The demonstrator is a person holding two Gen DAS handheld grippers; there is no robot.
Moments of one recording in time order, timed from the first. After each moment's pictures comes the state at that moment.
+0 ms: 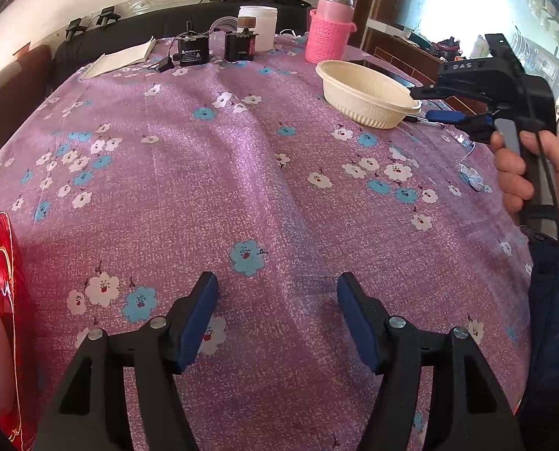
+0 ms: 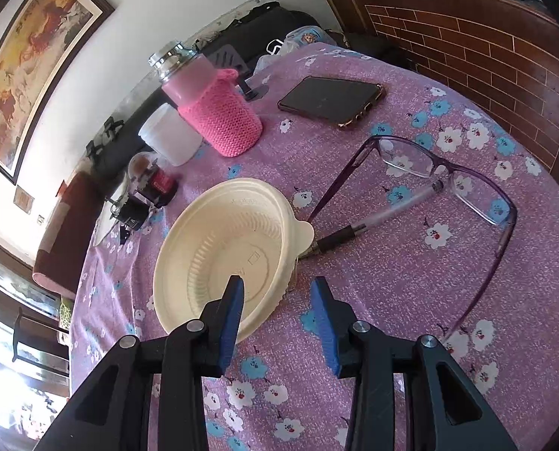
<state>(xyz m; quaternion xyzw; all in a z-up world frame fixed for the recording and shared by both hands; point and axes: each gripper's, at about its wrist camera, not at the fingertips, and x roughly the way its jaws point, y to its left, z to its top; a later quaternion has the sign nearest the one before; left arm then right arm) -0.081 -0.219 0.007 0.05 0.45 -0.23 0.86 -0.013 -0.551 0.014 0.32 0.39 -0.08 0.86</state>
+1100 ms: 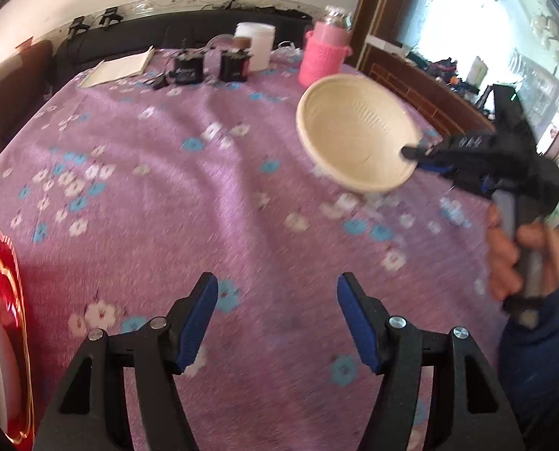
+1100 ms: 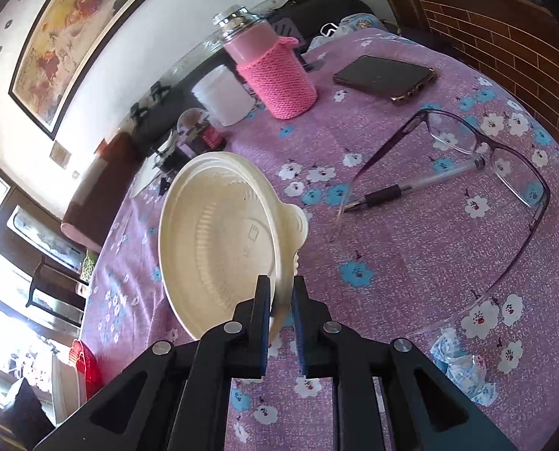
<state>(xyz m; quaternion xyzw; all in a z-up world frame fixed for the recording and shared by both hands) -0.069 -0.236 0.044 0.02 0.45 -0.25 0.86 -0.036 -0.525 0.008 0.29 0.40 0.01 0.87</state>
